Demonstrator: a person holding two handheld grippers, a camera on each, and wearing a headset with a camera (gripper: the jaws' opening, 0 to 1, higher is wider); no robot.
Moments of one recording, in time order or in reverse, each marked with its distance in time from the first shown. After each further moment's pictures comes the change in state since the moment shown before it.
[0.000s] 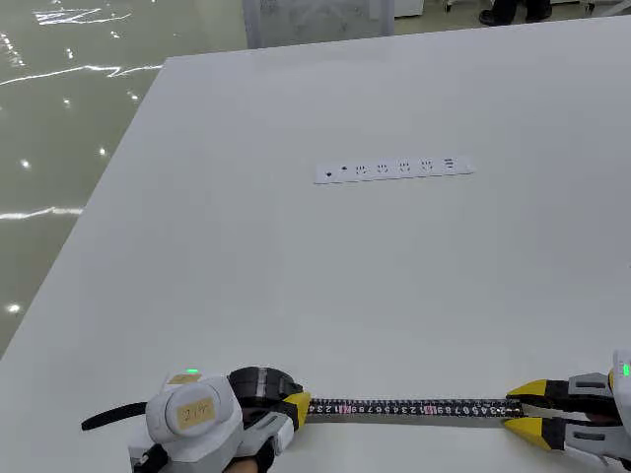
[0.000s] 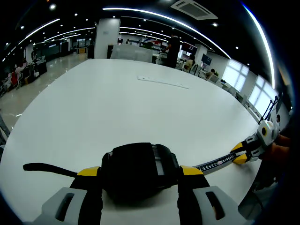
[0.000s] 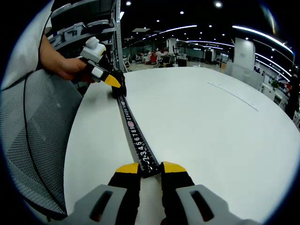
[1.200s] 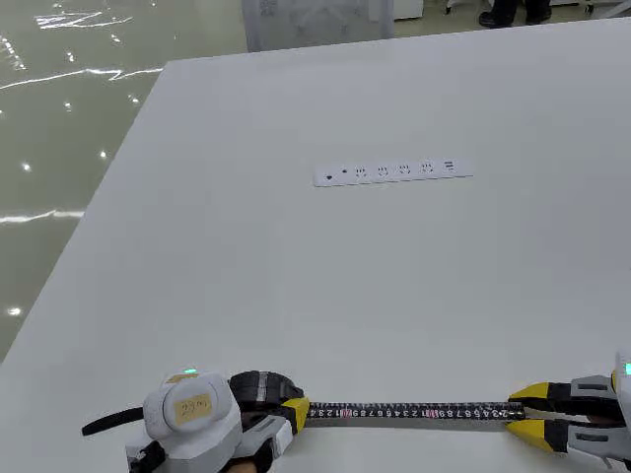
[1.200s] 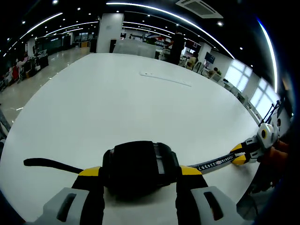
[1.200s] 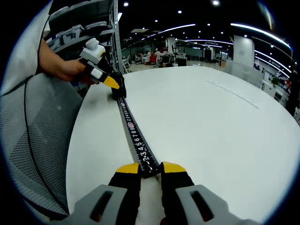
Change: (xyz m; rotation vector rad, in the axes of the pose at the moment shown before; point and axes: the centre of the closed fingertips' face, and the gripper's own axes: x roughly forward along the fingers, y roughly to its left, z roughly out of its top) left arm -0.003 0.001 -0.004 -0.036 0.056 0.006; right arm -0.001 0.001 0.002 0.024 -0.004 0.016
